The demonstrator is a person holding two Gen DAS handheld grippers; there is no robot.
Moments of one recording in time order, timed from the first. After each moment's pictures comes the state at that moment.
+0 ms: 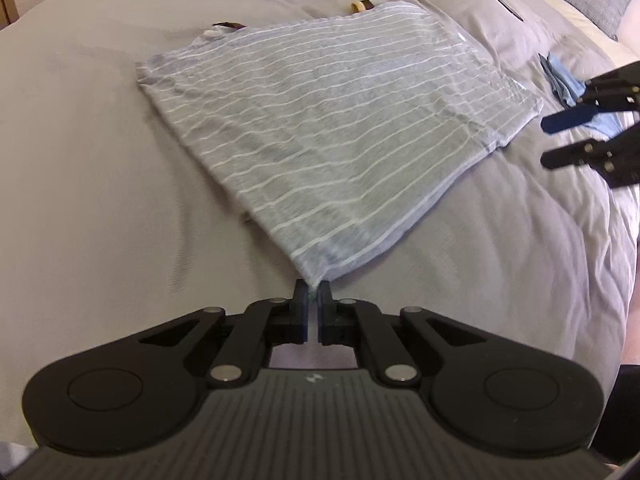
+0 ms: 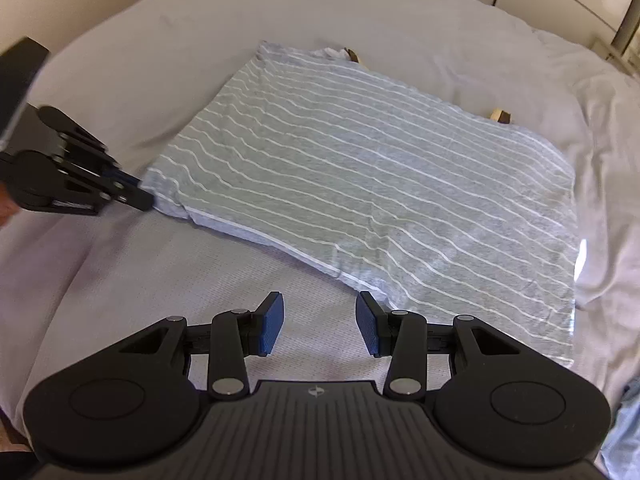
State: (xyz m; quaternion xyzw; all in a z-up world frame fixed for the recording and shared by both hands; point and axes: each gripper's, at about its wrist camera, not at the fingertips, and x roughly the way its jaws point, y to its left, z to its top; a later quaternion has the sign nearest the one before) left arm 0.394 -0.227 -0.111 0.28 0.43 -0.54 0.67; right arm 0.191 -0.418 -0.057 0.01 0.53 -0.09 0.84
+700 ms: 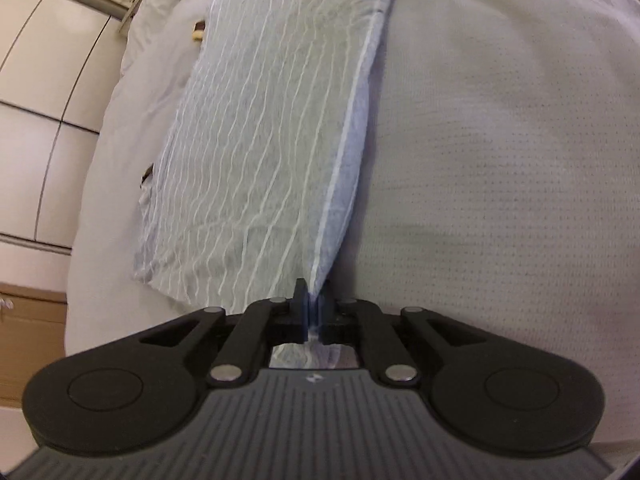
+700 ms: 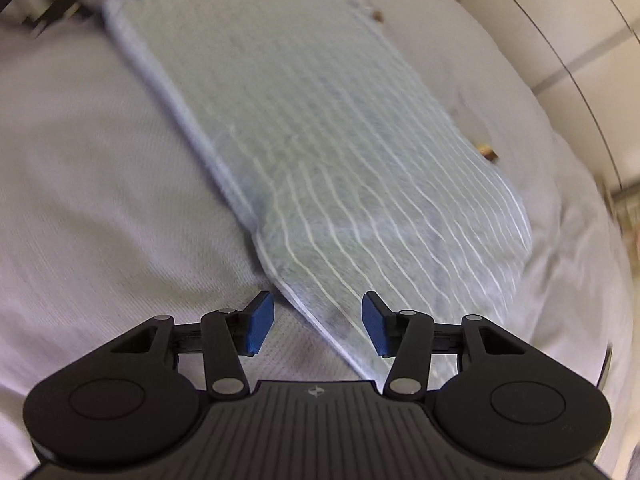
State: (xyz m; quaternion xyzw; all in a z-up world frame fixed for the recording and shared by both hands) left arm 0.282 -0.284 -0.155 0.63 0.11 -0.51 0.58; right arm 0.159 -0.469 -0.149 -0.28 0.54 -0.03 0.79
